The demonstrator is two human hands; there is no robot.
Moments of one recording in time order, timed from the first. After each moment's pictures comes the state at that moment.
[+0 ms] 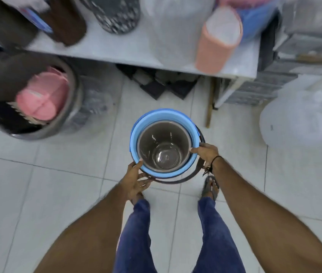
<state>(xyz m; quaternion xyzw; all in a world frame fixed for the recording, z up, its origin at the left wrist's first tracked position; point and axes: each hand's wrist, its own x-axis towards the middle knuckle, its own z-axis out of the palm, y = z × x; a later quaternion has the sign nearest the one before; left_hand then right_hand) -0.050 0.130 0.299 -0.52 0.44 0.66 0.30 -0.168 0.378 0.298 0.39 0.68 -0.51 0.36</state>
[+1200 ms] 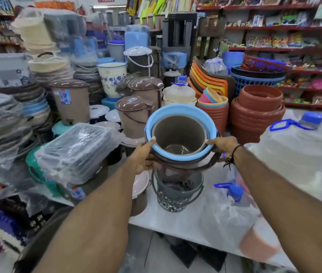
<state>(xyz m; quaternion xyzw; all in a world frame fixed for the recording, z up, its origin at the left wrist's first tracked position) -0.508 -0.184 0.717 -0.23 0.65 0.72 0.08 -0.595 0.097 0.748 0.15 0.77 -0.61 0.11</state>
